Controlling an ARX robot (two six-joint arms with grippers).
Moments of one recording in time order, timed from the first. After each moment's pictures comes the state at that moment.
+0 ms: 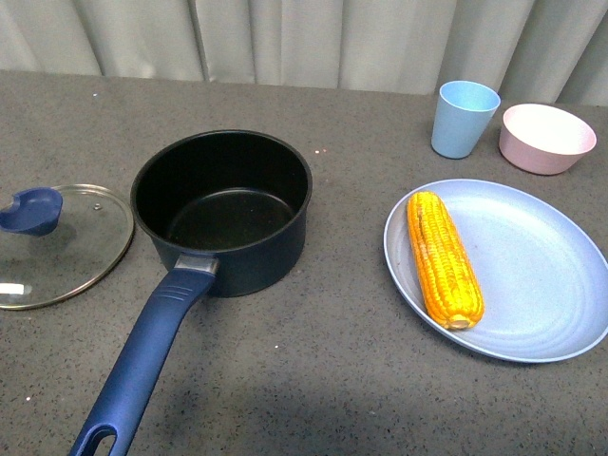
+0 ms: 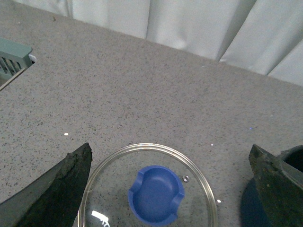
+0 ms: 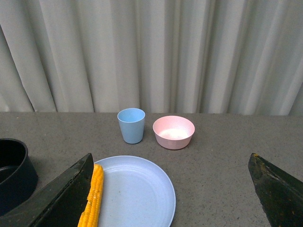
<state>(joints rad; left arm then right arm) 0.08 1.75 0.40 1.09 -0.08 -0.14 0.00 0.00 0.01 0.00 0.00 0.00</state>
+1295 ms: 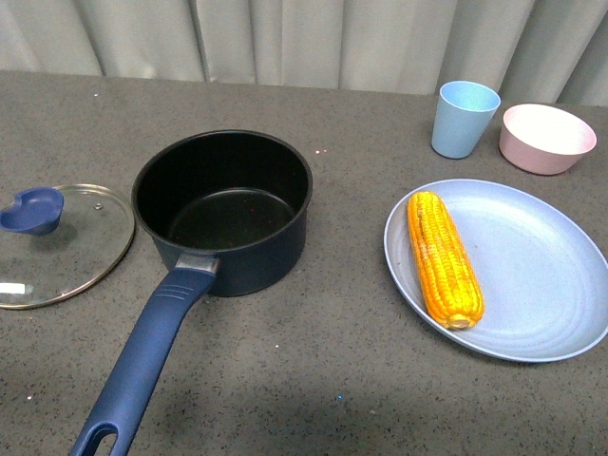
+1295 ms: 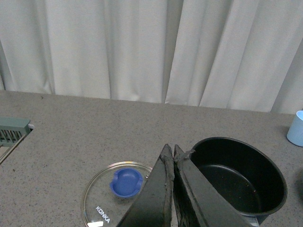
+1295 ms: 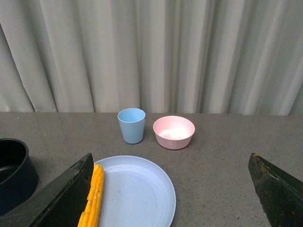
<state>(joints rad) 0.00 0.51 0.02 0.50 0.00 -0.01 0.00 0.00 0.01 0.00 0.00 0.00</state>
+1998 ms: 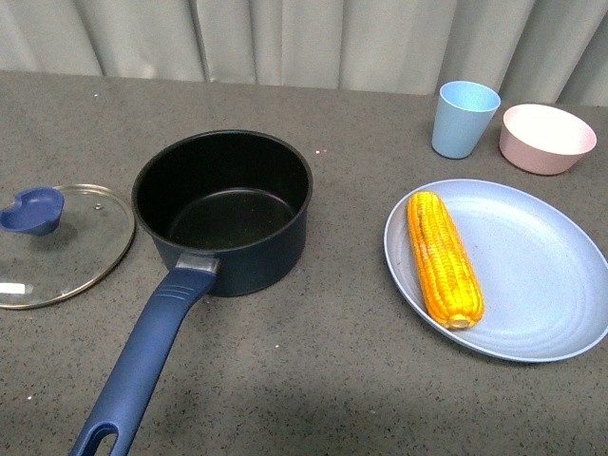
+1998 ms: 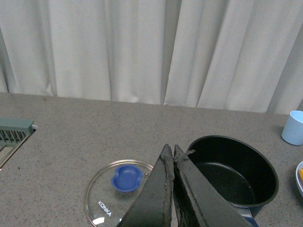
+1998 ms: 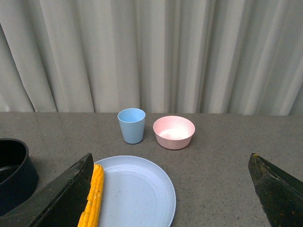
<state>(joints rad) 0.00 0.21 0.02 0.21 0.00 -0.01 0.00 0.00 0.01 0.00 0.00 0.00</state>
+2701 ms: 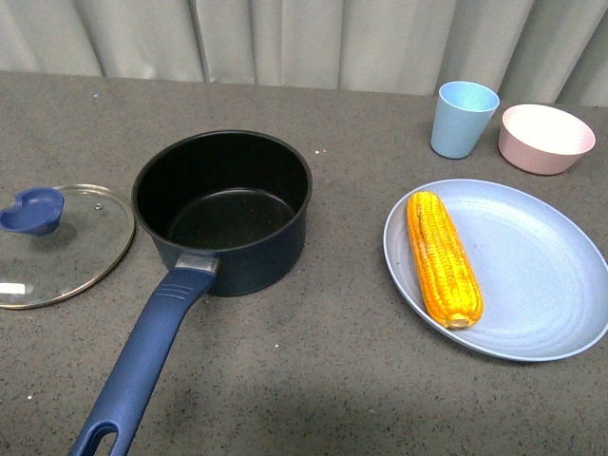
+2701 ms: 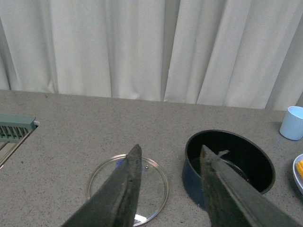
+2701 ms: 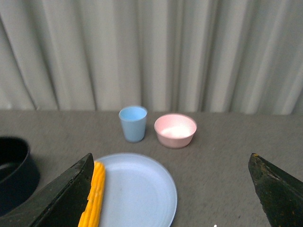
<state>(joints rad) 0.00 0.01 0.02 0.00 0.00 -0.01 -0.02 0.11 0.07 -0.16 -0.06 -0.04</state>
